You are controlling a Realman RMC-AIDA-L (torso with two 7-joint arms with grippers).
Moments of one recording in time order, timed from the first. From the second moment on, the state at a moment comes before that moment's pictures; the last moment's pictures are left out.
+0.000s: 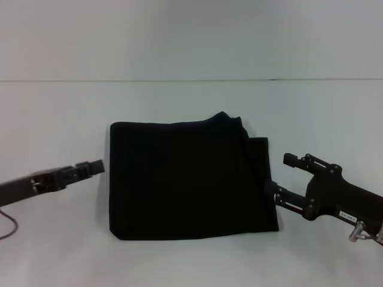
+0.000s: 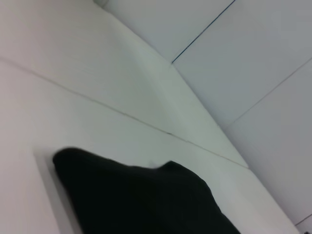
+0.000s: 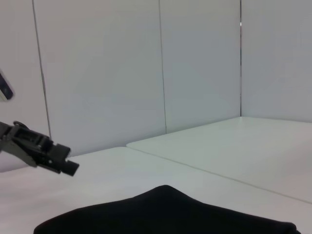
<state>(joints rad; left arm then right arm) -0.41 -2.01 0.58 0.55 1.93 1.47 -1.83 0.46 2.10 -0.60 -0.28 -1.76 -1.39 0.77</state>
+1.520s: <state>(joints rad) -0.24 -2.09 0.43 0.49 2.01 1.55 -0.98 0.42 2.10 -0.60 -0.18 -1.76 -1.33 0.61</state>
